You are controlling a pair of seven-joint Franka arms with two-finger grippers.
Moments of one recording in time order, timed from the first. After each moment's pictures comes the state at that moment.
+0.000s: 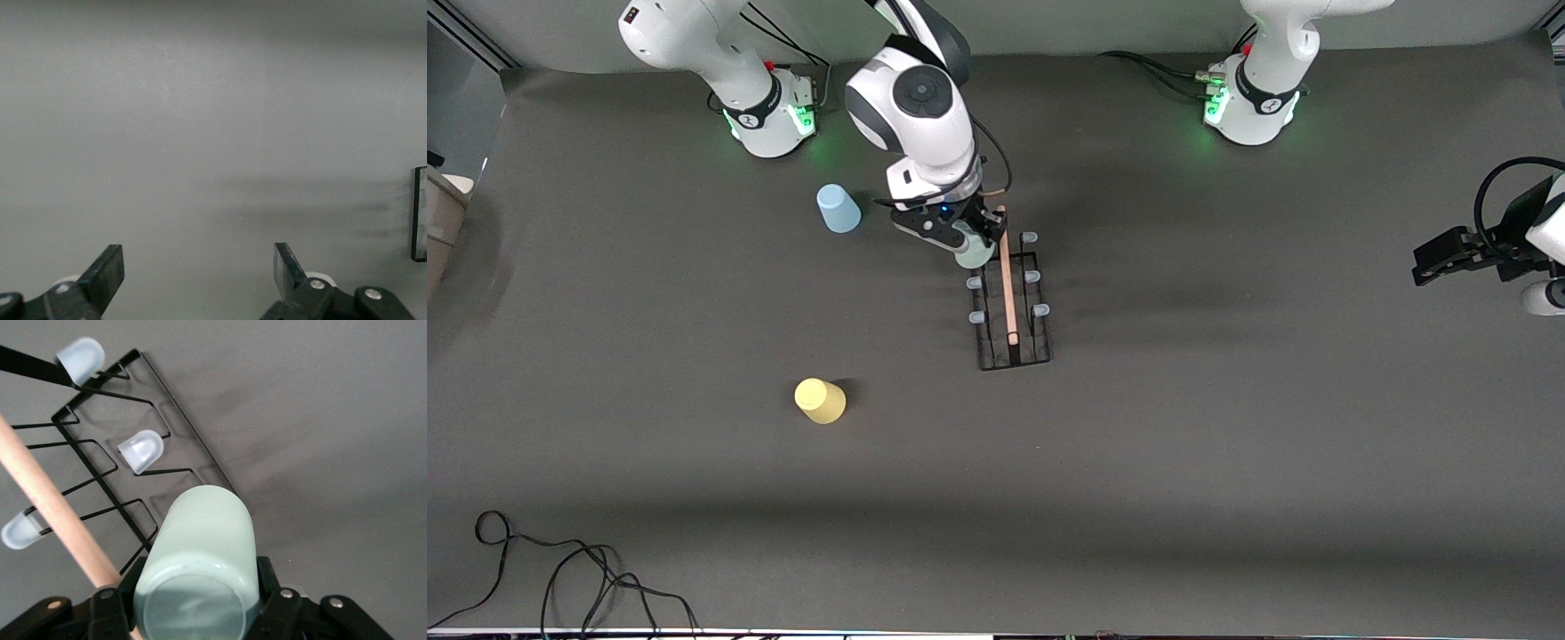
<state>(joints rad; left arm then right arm) 0.02 0.07 -0.04 -1.53 0.03 1.58 -0.04 0.95 0.26 -0.07 -2.04 0.08 2.33 1.32</state>
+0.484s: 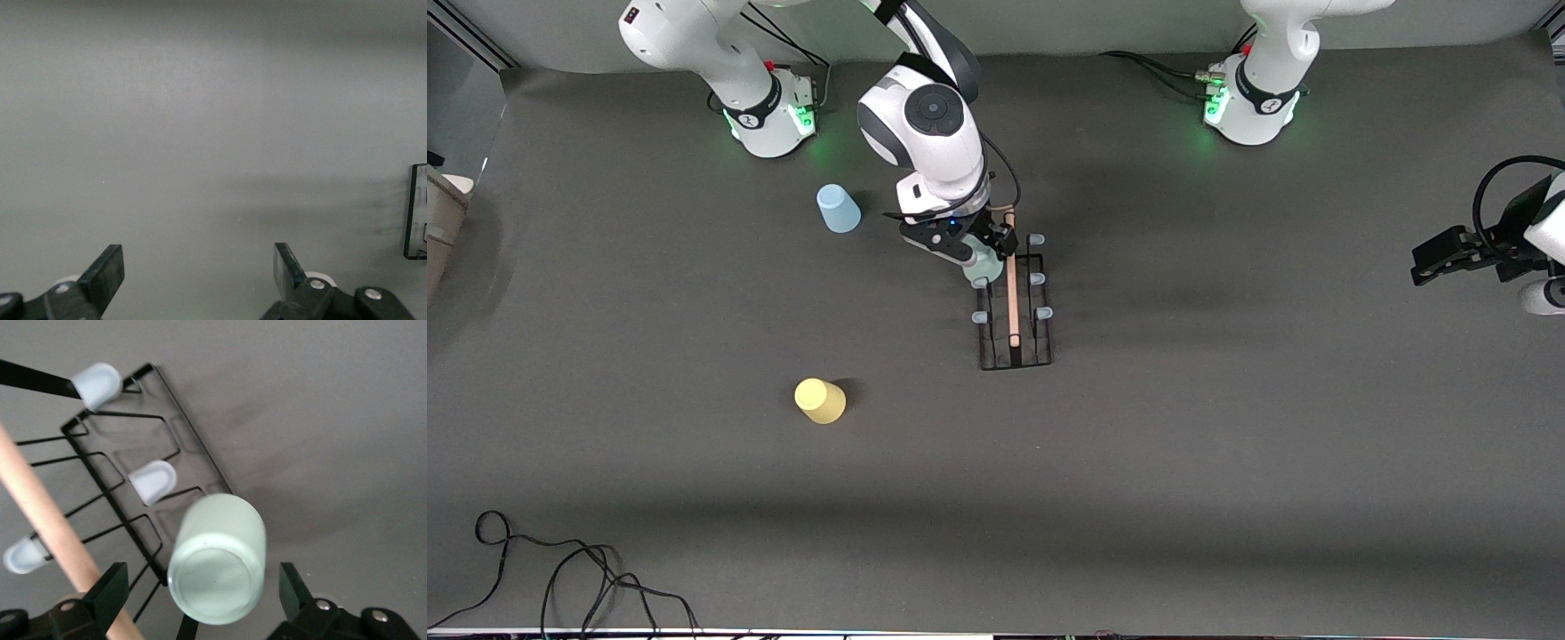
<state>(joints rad) 0.02 0.07 -0.04 -1.53 0.03 1.58 -0.04 0.95 0.30 -0.09 -1.97 0.08 2.33 1.32</state>
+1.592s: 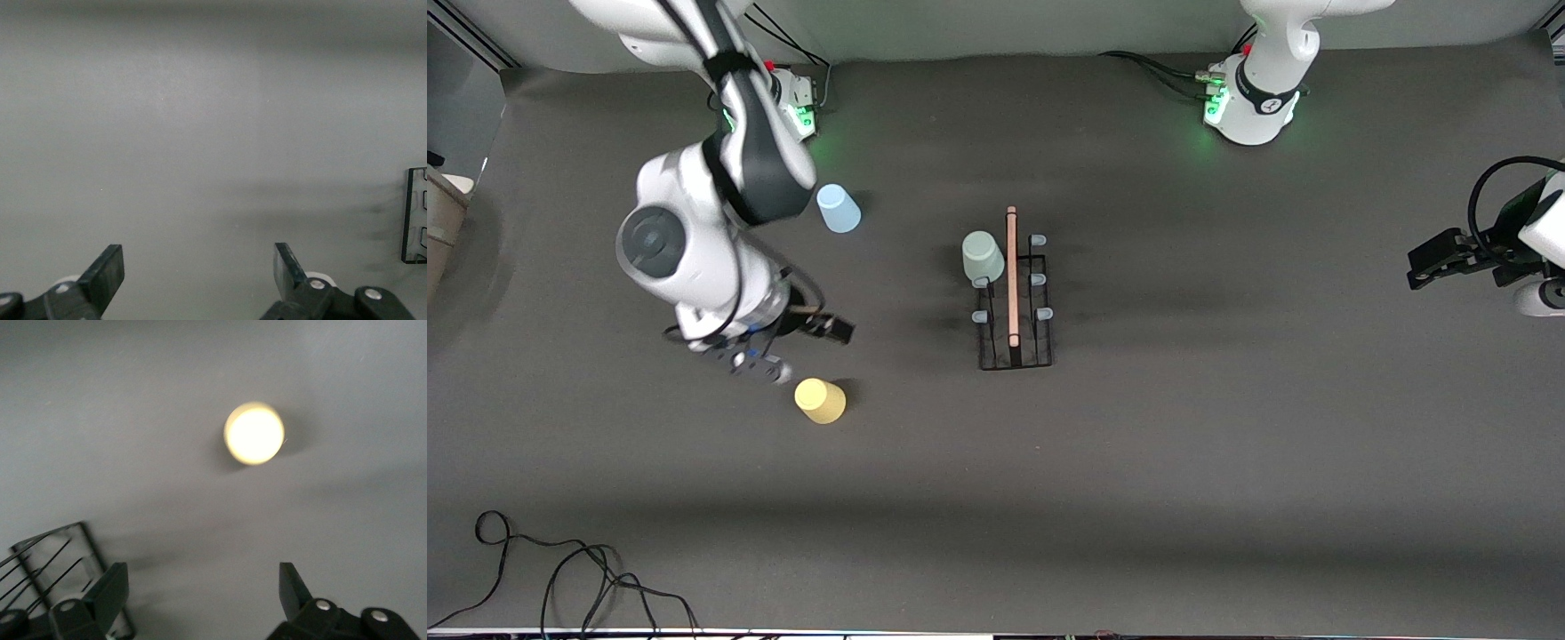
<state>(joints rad) 0.02 0.07 -0.05 -1.53 0.03 1.60 -0.04 0.75 0.32 -0.49 -1.80 0.27 2.01 0.44</state>
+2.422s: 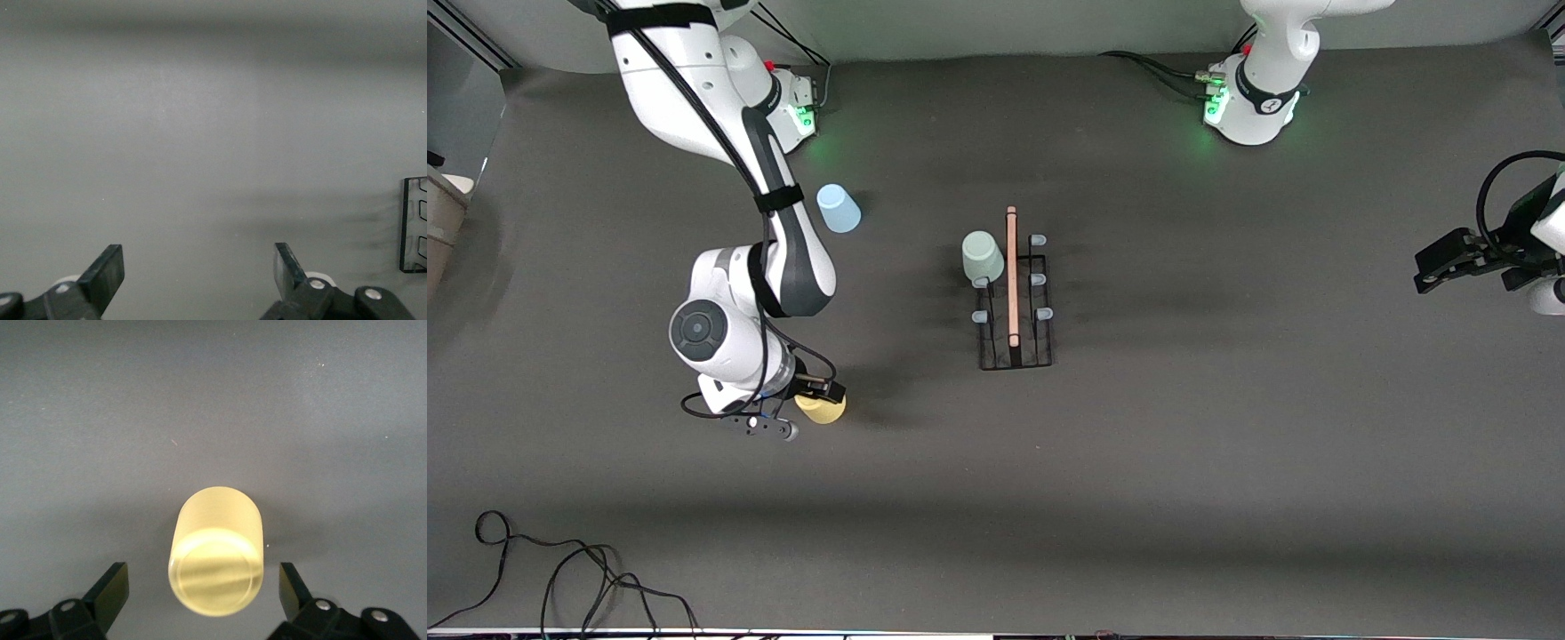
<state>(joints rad) 0.02 0.07 -0.05 -1.51 0.03 1.62 -0.04 0.71 0.60 -0.48 -1.80 0.35 2.32 0.29</state>
